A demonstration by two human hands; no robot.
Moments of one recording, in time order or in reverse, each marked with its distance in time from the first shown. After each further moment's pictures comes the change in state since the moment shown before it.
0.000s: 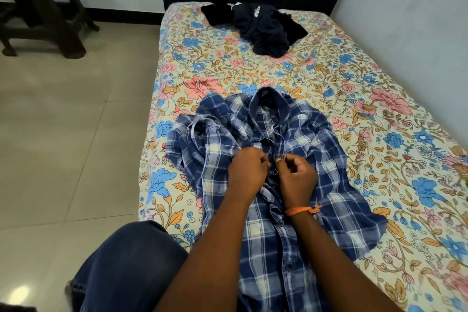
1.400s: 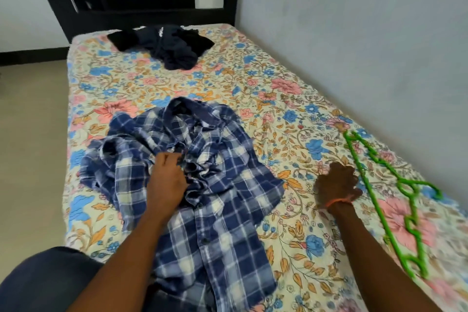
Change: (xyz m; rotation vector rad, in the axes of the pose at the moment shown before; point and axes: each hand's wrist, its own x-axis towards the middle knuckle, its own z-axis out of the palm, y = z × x) left_hand -0.048 0.015 0.005 0.222 0.213 0.250; right_hand 0.040 0.083 -0.276 -0.868 0.110 0.491
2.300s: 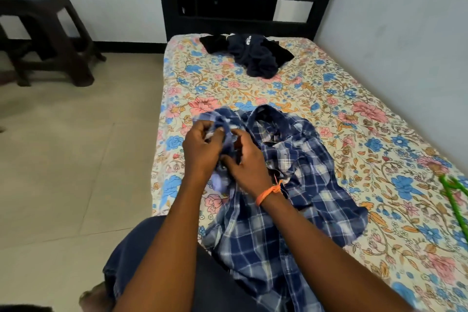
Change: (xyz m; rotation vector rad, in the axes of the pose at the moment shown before) left_hand 0.034 -0.057 -0.111 -0.770 0.308 -0.341; right_hand -0.222 -0.288 0.058 0.695 -0.521 -1.025
